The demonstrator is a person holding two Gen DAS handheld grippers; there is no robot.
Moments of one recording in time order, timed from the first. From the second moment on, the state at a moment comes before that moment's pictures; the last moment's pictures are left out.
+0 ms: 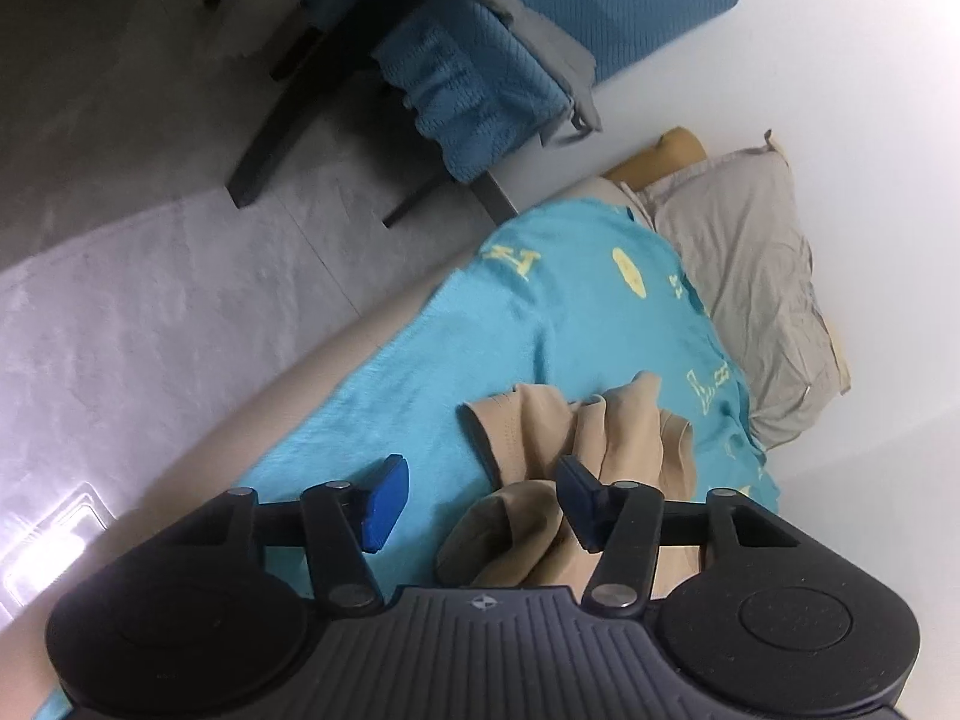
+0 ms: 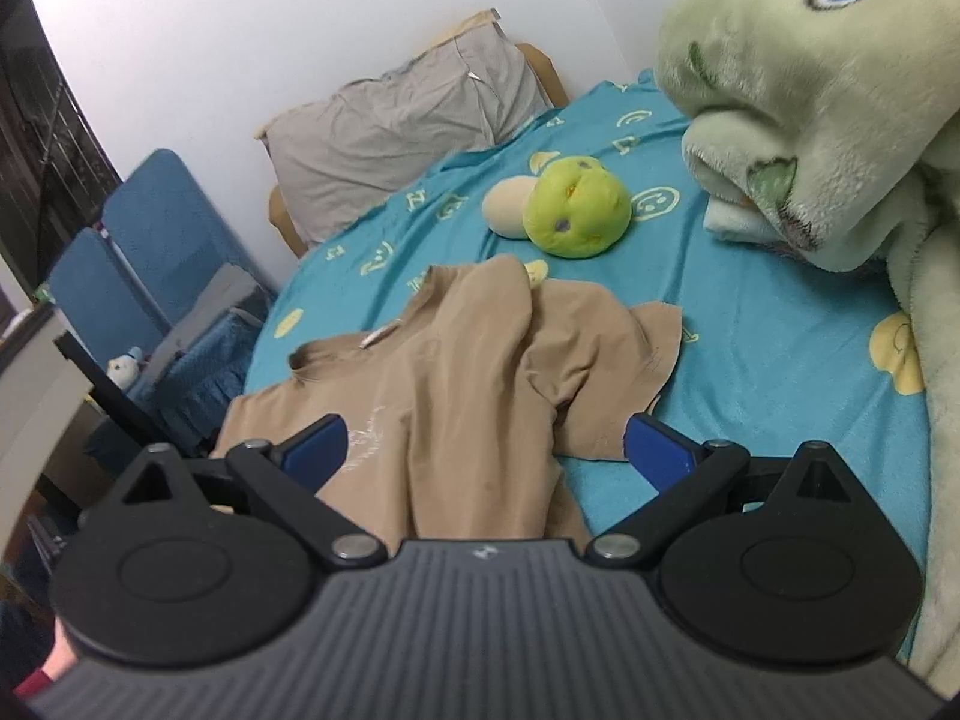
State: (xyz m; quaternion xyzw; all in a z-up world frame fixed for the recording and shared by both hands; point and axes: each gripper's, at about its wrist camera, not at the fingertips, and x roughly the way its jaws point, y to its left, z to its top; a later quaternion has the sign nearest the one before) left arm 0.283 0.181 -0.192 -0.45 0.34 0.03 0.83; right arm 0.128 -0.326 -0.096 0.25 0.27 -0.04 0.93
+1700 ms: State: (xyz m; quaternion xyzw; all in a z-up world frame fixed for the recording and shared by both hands) left arm 0.300 0.193 -0.202 -0.40 0.35 -0.04 0.85; right arm 0.153 -0.324 -0.131 0.24 0.33 -0.06 0.91
